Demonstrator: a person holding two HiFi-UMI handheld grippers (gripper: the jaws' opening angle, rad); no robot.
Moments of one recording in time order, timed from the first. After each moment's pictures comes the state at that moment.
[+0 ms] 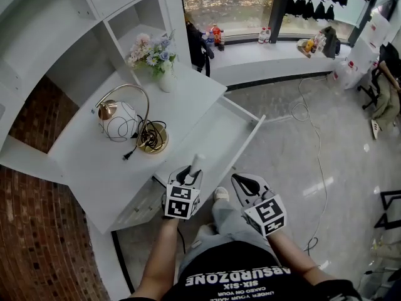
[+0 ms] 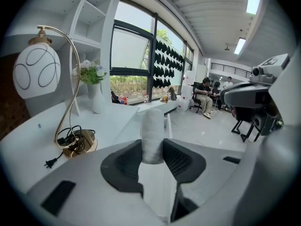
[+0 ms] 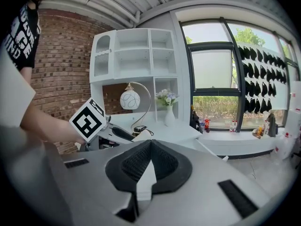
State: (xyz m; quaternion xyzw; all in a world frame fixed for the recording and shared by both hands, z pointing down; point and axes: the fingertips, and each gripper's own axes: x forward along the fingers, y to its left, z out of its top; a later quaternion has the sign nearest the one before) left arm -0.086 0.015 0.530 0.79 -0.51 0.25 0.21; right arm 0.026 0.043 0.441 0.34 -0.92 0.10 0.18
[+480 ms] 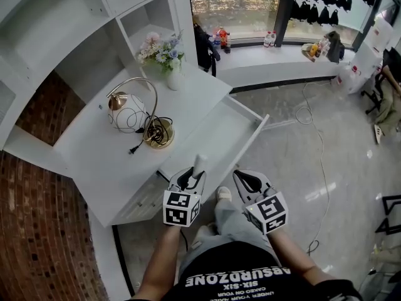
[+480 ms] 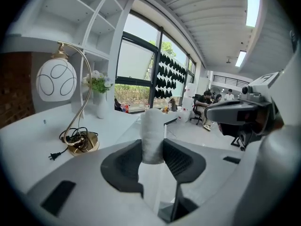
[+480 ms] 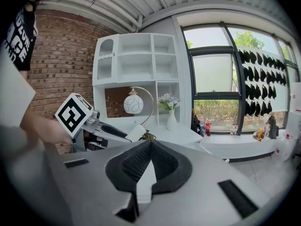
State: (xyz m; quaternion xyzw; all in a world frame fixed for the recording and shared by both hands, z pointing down) left arm -0.083 0.054 0.483 0.80 -0.54 0.18 0.21; right arm 0.021 0.060 0.426 0.34 -0.92 0.08 0.16
